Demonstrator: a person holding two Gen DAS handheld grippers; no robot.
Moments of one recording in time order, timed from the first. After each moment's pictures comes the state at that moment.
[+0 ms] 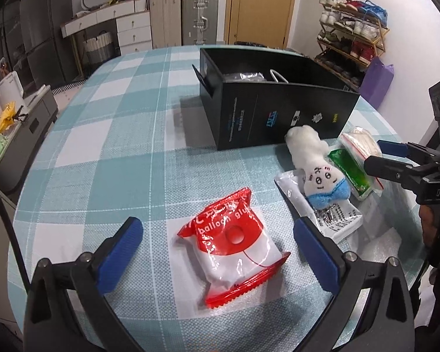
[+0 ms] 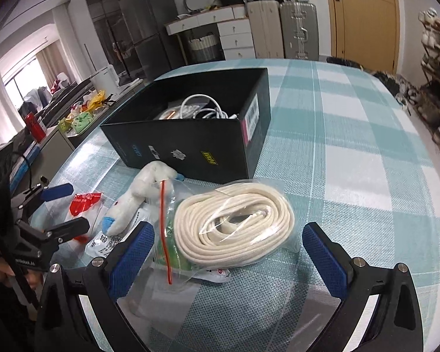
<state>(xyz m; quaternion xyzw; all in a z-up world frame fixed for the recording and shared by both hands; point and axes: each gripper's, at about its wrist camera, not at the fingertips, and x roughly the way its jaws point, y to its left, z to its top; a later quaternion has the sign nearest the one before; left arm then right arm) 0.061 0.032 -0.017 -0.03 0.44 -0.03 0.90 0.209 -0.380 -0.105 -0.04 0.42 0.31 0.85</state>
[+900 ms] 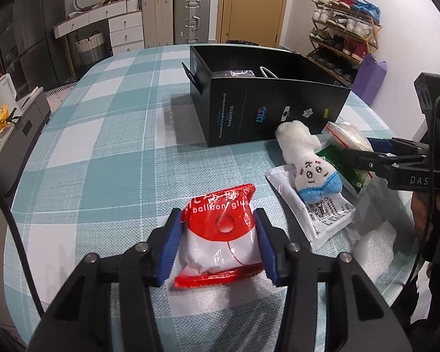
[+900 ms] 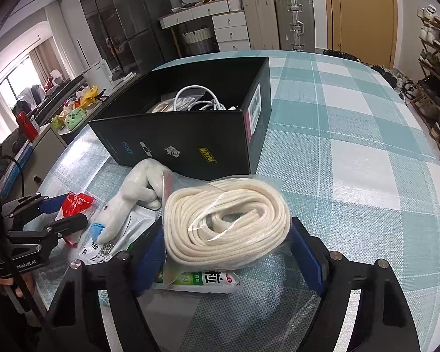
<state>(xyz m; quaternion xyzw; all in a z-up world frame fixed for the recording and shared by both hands) 0.054 0.029 -0.015 -0.02 0.43 -0.05 0.90 0.216 -0.369 -0.113 -0.05 0.43 0.29 0.85</state>
